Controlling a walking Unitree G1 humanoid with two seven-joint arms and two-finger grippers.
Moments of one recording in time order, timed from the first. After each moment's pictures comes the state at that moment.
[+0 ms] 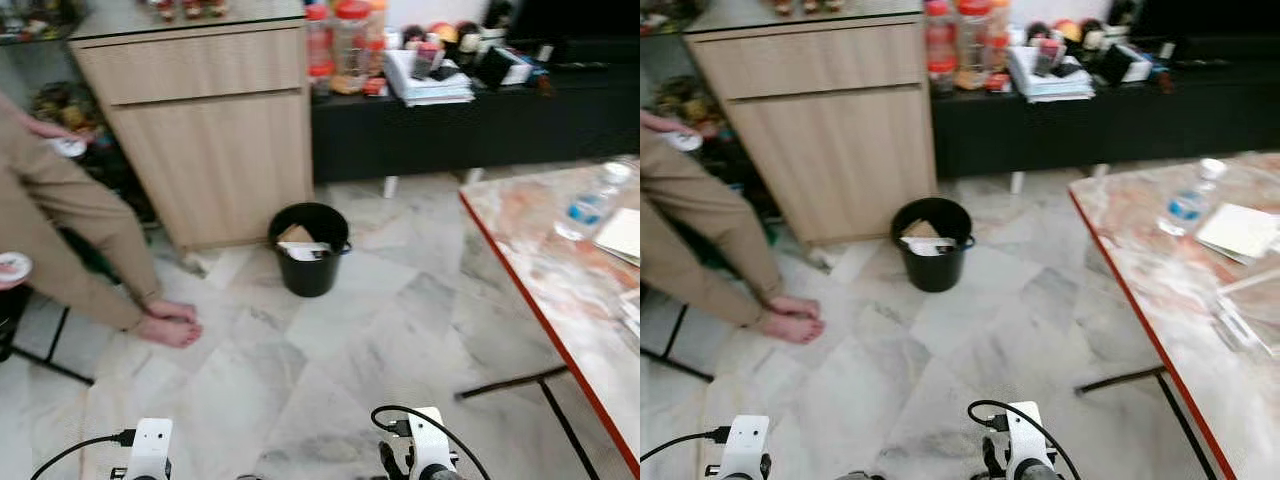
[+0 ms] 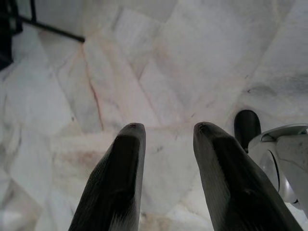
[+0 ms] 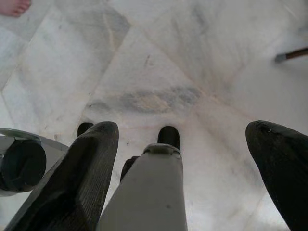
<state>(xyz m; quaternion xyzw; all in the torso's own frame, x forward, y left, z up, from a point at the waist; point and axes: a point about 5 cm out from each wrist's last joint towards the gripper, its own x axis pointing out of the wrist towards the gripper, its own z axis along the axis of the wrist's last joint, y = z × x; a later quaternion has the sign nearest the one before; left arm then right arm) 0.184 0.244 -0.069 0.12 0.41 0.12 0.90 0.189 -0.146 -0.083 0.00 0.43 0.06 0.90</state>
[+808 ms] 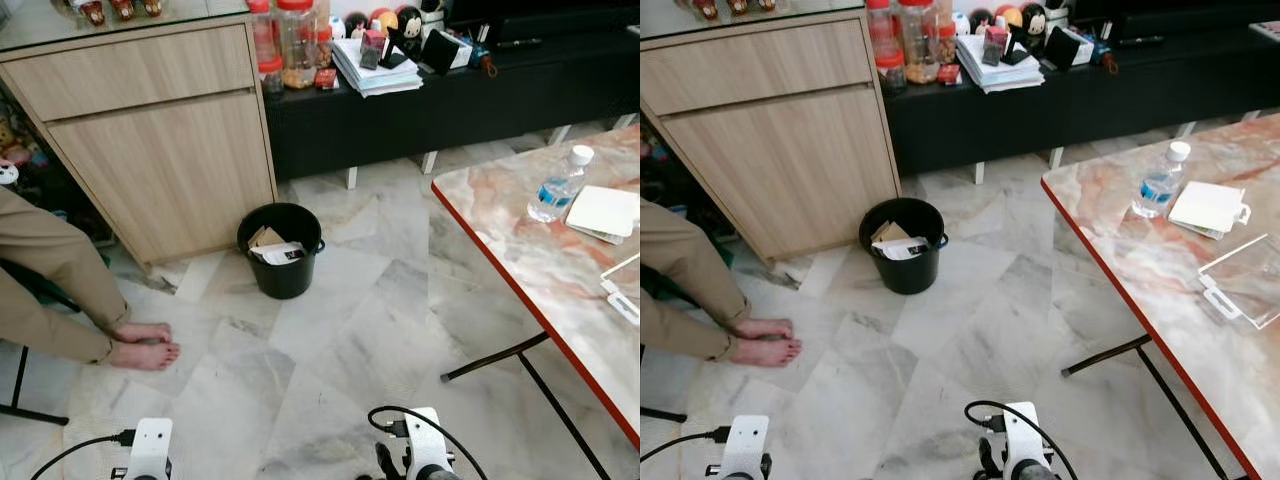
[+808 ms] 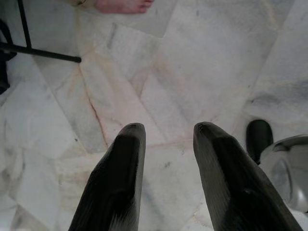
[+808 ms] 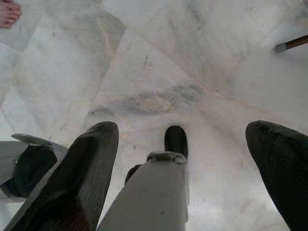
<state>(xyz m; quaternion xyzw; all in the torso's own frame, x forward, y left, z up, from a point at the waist) 0.185 0.243 -0.069 0.11 0.41 0.12 0.90 0.189 -0.149 -0.083 0.00 0.44 0.06 0.90</state>
